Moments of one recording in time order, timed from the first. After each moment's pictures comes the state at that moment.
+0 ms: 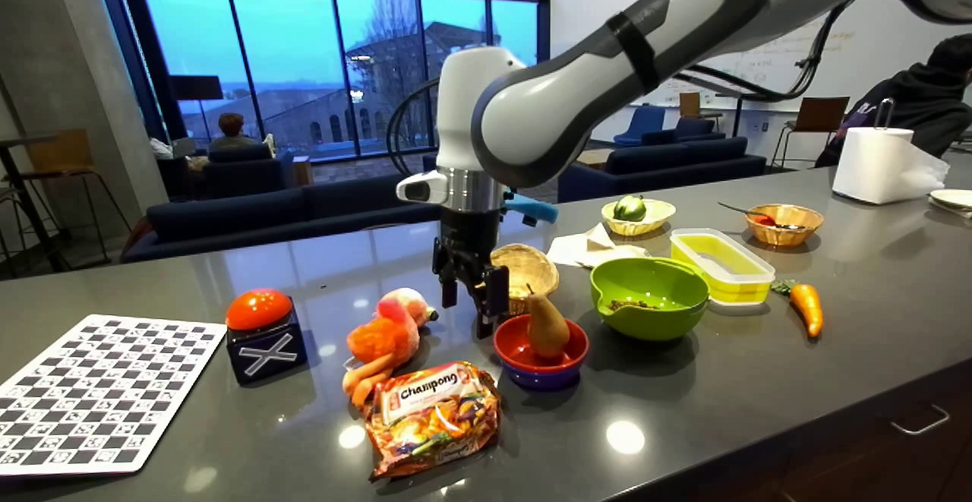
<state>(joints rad) 0.41 0.42 0.45 -1.76 -0.12 2.24 -0.98</state>
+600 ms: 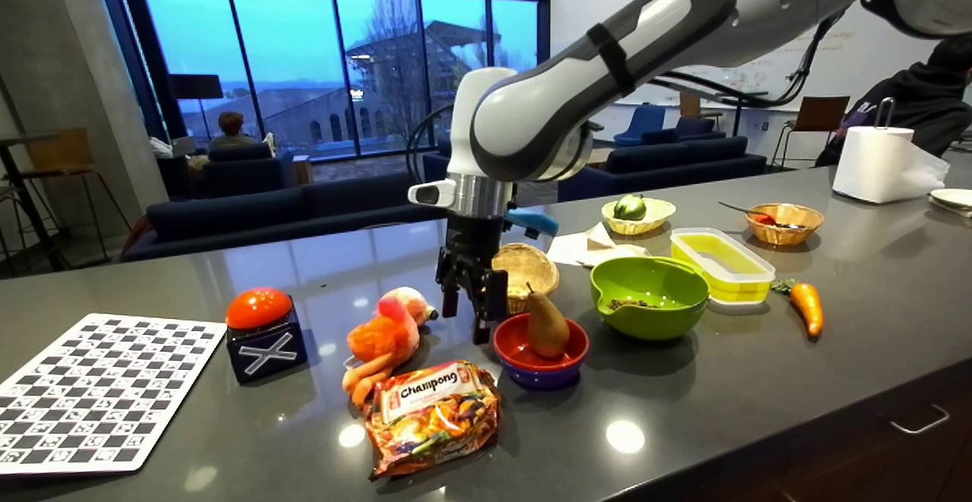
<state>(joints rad) 0.37 0.47 0.45 -1.74 0.06 2.25 -1.08</state>
